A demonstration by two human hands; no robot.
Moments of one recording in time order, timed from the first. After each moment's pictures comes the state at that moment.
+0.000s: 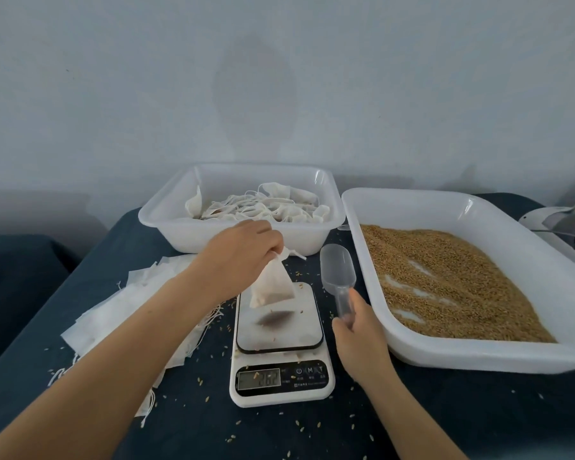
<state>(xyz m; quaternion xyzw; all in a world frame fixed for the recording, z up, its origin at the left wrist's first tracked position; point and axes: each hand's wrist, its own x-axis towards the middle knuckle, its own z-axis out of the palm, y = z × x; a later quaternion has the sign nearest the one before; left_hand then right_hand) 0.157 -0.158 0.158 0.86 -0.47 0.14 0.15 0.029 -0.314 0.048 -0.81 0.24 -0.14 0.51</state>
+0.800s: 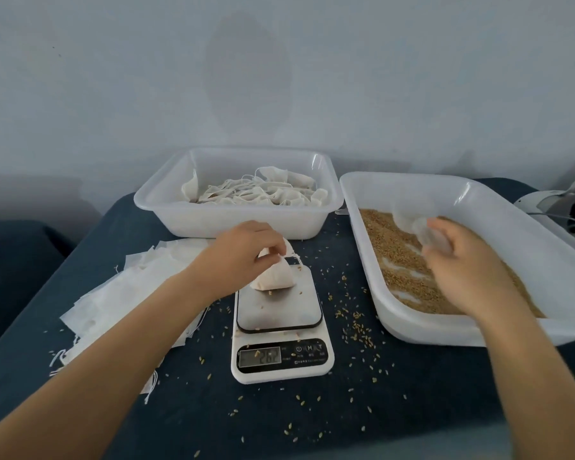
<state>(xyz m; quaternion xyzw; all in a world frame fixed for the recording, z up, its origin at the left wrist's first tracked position) 0.156 -0.152 0.131 0.81 -0.52 0.10 0.24 -0.020 -0.380 0.153 -0.87 0.29 -0.21 0.33</state>
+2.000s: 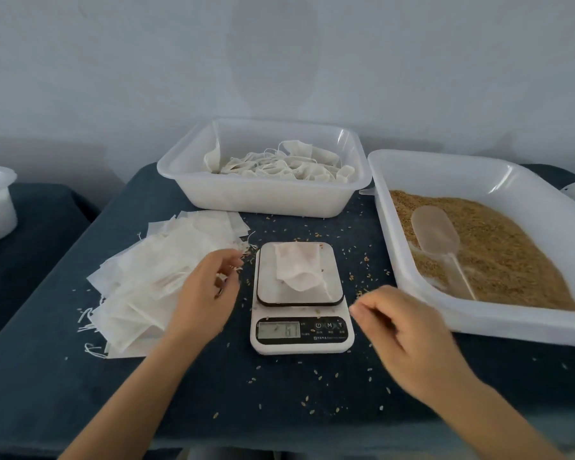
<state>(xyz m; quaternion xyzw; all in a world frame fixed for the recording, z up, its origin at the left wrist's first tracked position) 0.124 -0.088 0.036 0.84 -0.22 0.10 0.49 -0.034 -0.302 0.084 -0.93 -0.06 -0.24 0.28</state>
